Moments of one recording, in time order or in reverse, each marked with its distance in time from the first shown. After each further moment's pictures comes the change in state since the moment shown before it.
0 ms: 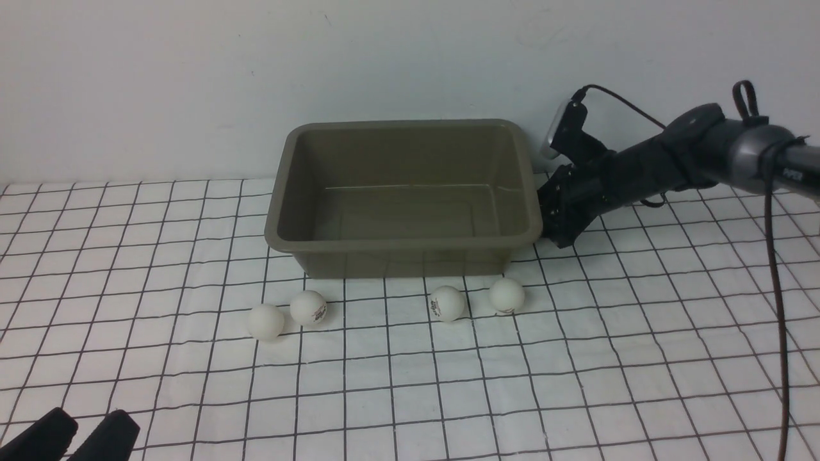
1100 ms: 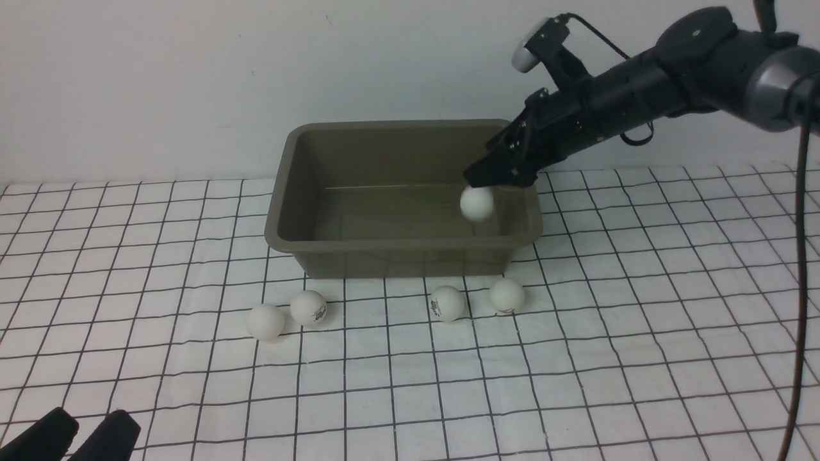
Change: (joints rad) right arm -0.012 -0.278 -0.020 -0.052 0.213 0.480; left arm 0.000 0.000 0.000 -0.009 0.016 0.002
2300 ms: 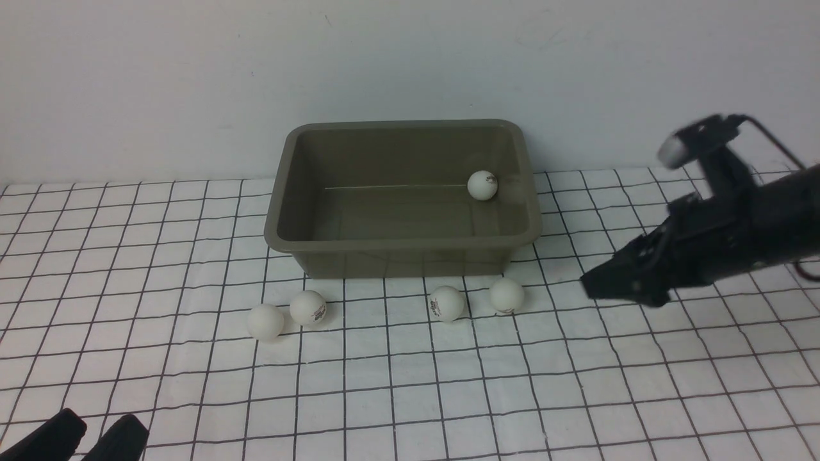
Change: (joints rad) right arm -0.031 -0.539 0.863 0.009 -0.199 0.018; left arm 0.000 0.000 0.000 -0.014 0.012 0.045
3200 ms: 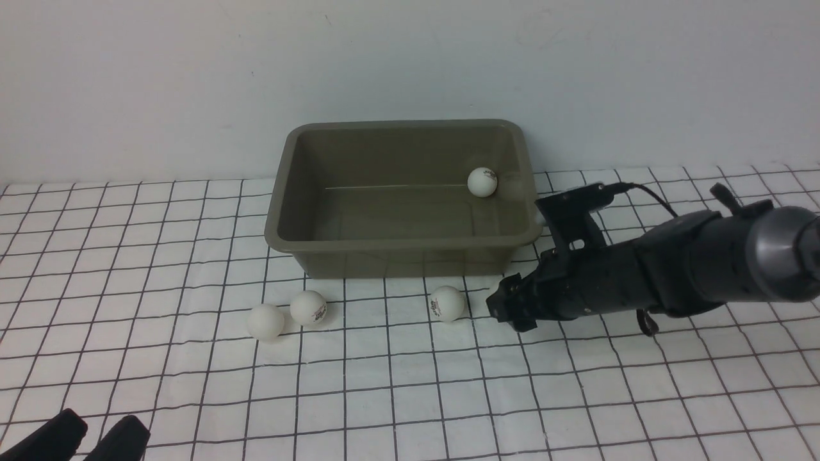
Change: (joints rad) right arm 0.335 0.339 -0.013 0.480 -0.599 -0.200; left arm 0.000 0.000 0.000 0.000 0.003 0.005
